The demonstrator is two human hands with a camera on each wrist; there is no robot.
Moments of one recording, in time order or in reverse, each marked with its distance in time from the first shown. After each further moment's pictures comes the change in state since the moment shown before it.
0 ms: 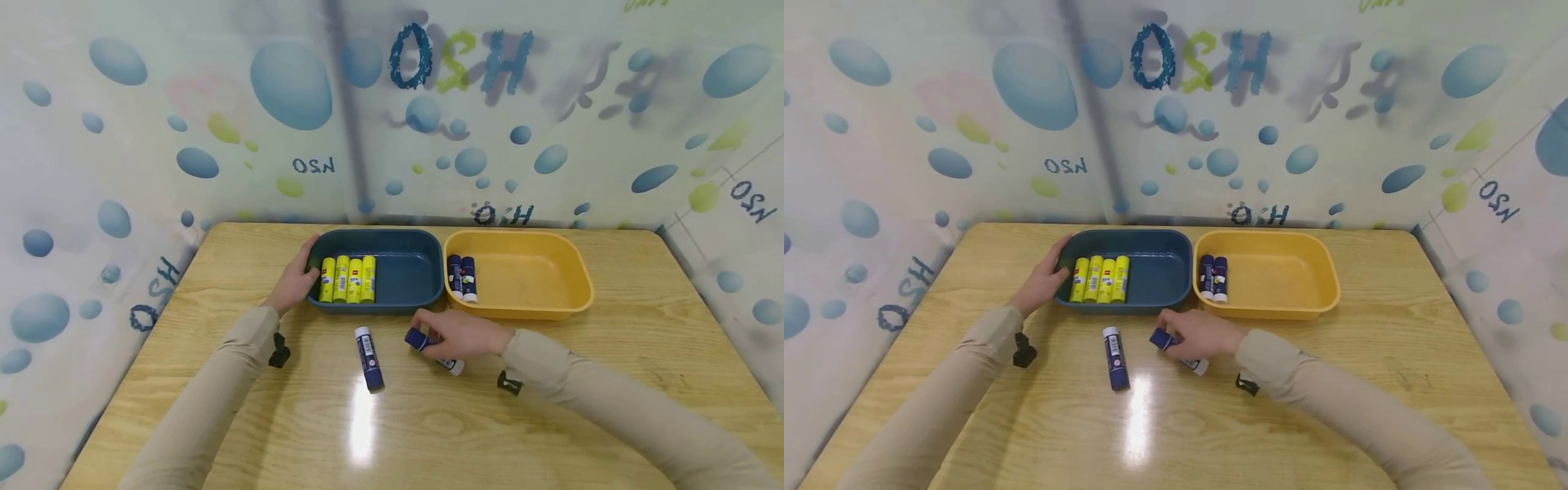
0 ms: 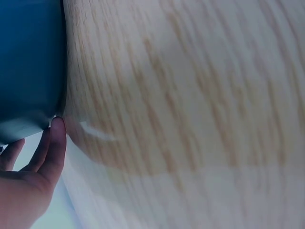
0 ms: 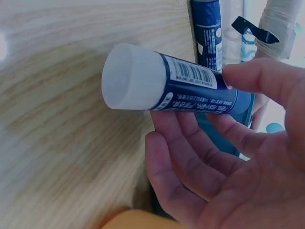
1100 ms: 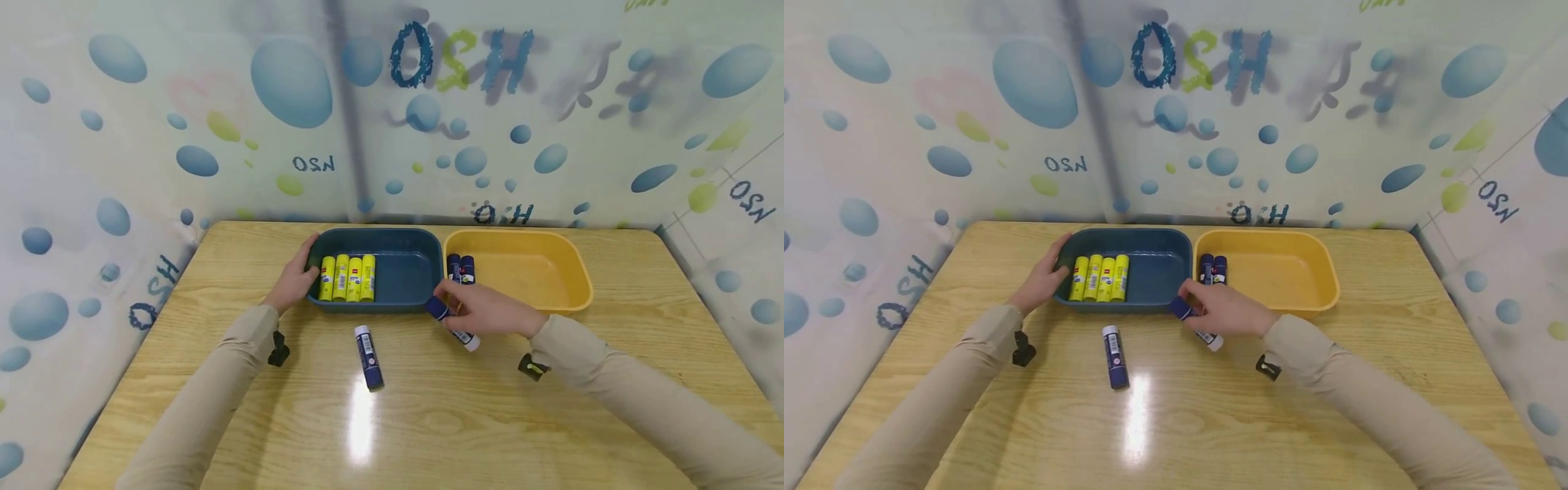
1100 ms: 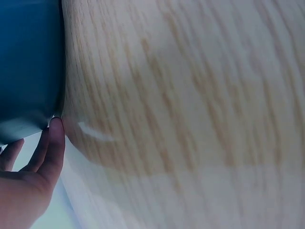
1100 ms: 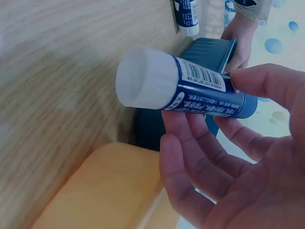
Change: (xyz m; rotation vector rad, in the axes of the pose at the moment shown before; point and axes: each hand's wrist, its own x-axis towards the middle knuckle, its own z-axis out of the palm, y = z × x) left_hand 0.000 -0.002 -0.001 0.003 -0.002 -0.008; right_hand -0.024 0.010 -0.035 0.003 0.164 -0.047
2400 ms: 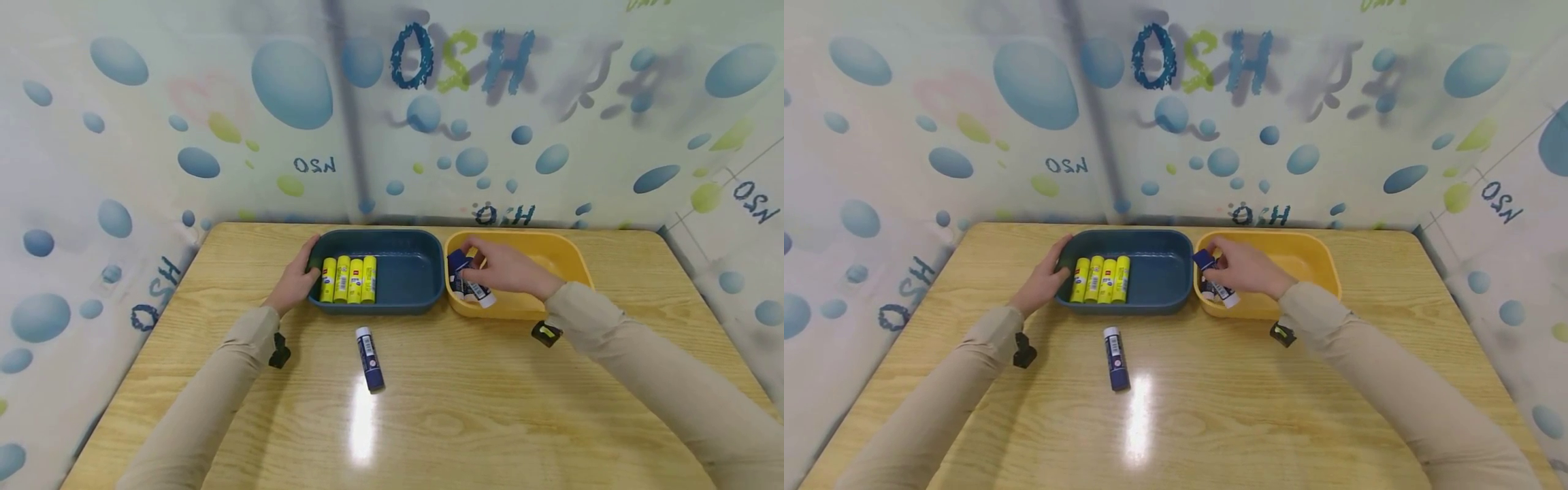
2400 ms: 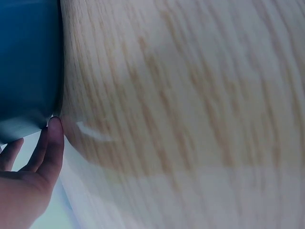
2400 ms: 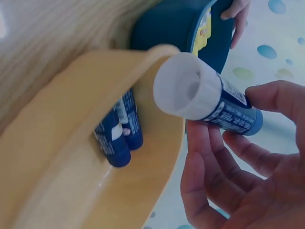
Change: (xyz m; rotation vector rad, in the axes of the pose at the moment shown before) left_hand 0.000 0.000 0.000 -0.022 -0.004 -0.001; right_hand 0.008 0.015 -0.052 -0.083 0.189 0.162
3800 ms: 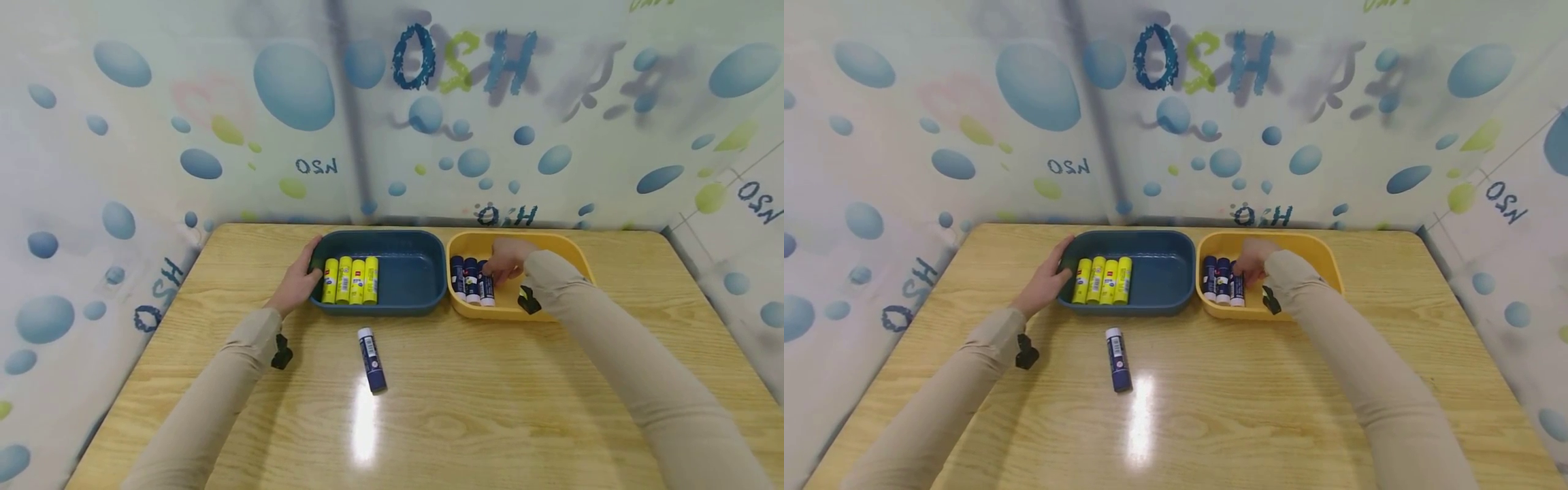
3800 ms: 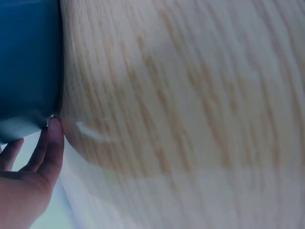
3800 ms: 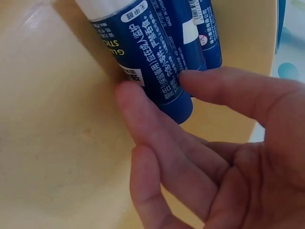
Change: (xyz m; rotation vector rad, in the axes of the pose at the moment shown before) left_hand 0.001 -0.002 0.002 0.006 0.013 -0.002; right_hand 0.052 0.051 -0.009 -0.002 -0.311 0.485
